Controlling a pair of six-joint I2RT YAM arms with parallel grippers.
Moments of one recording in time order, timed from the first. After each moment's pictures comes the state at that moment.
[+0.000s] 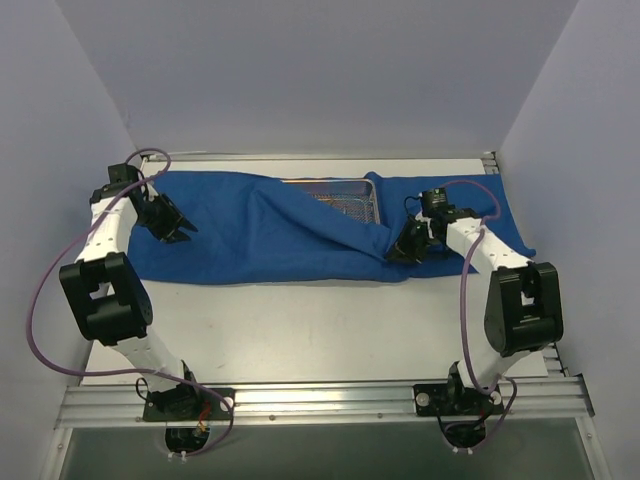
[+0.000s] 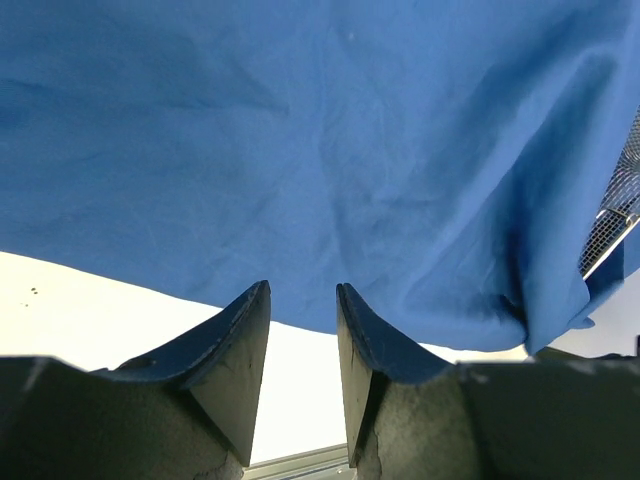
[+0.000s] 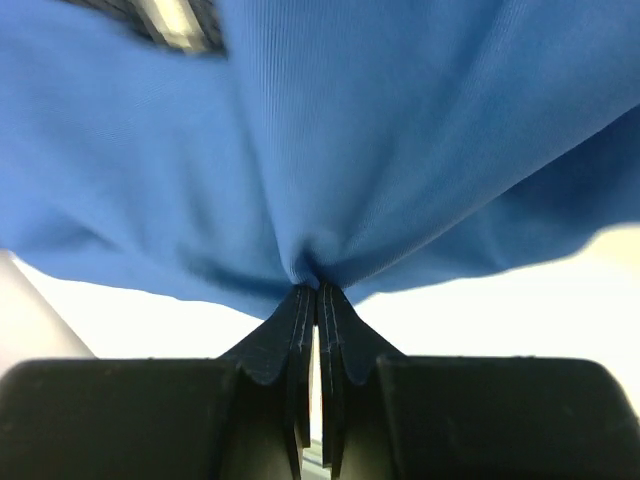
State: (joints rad) left arm 0.25 1.77 1.47 -0.86 0.39 -0.52; right arm 0.16 1.61 1.09 -0.59 -0.33 0.71
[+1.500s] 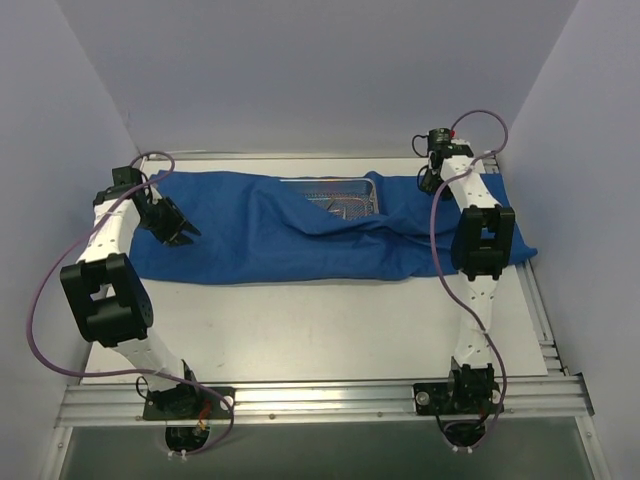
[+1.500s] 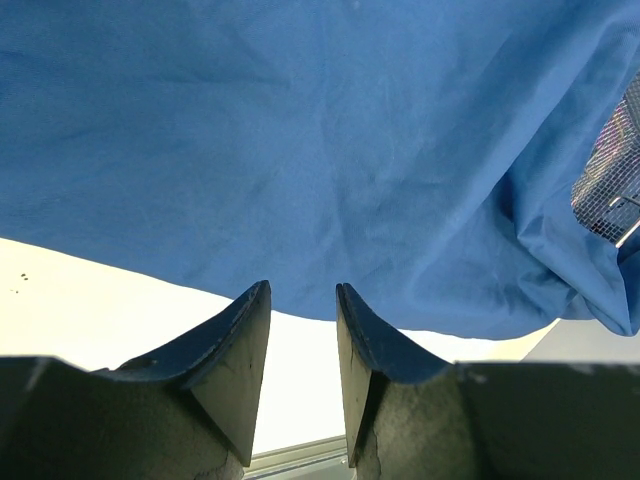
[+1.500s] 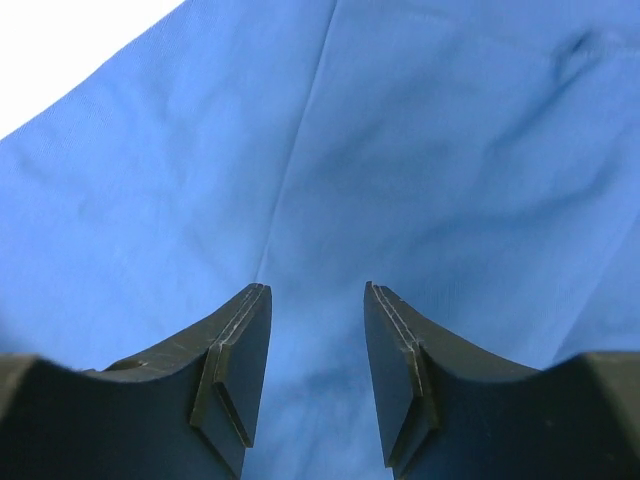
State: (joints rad) left arm 0.24 1.75 1.43 -0.86 0.38 -0.52; right arm 0.03 2.34 2.09 -0.83 0.36 0.47
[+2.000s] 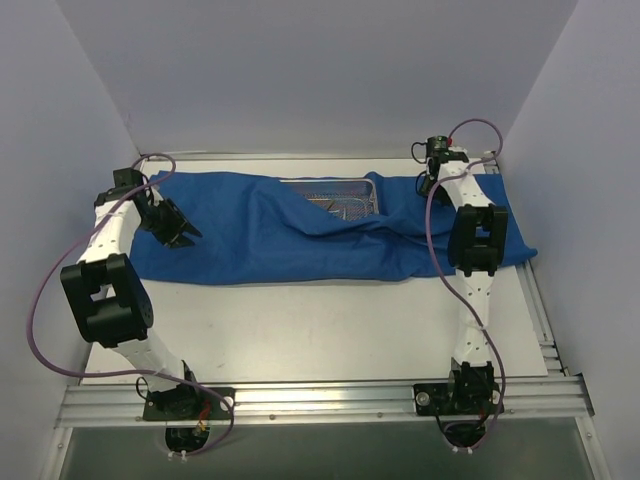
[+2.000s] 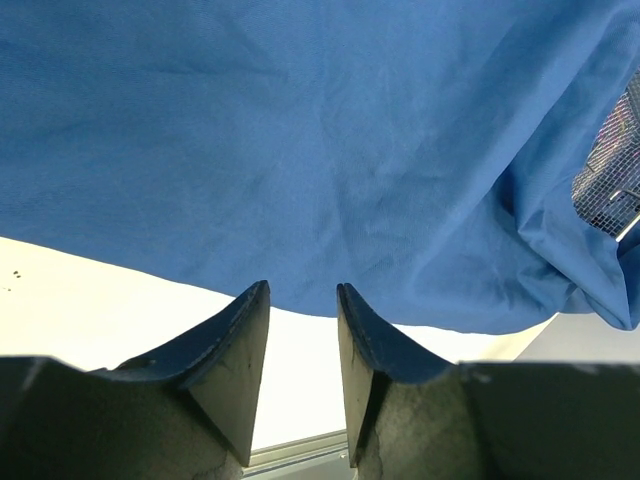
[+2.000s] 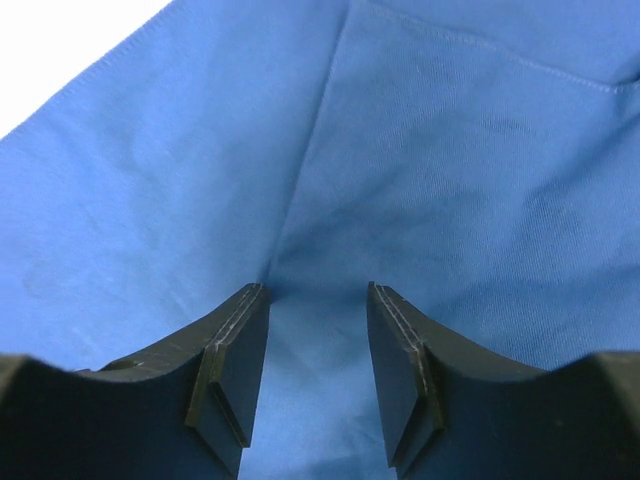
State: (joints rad) left arm 0.24 1.75 1.41 -0.86 0.39 -0.52; right arm 0.01 2.47 2.15 -0.78 0.37 0.46
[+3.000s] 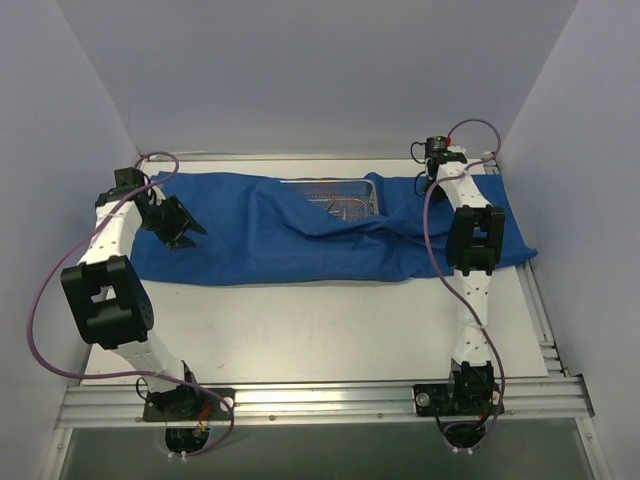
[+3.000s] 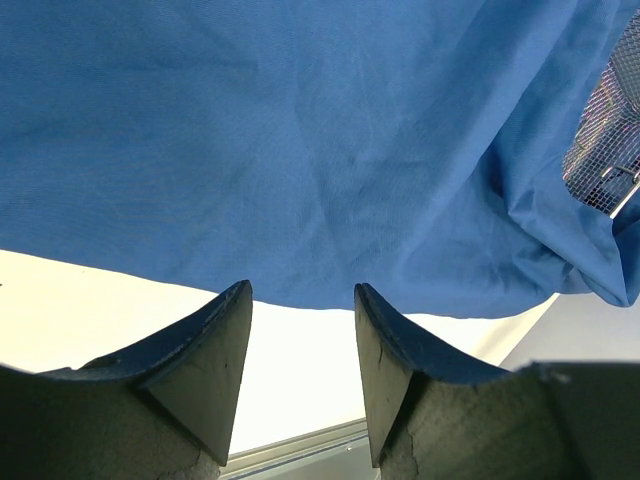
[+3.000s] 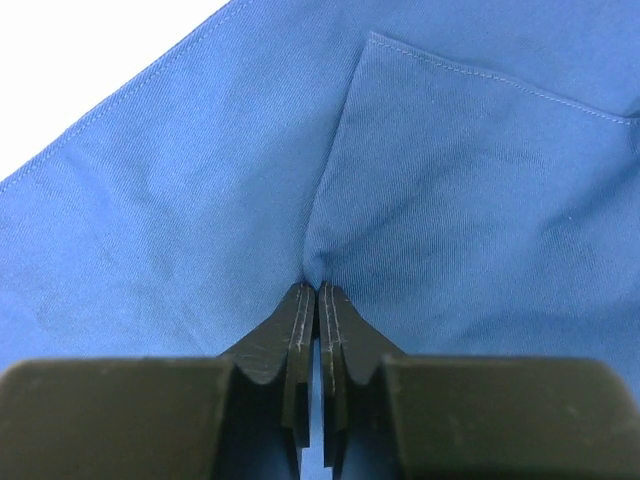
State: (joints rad) left arm 0.23 1.74 1.41 -0.85 0.43 -0.49; right arm 0.01 2.51 2.20 -0.76 0.37 0.45
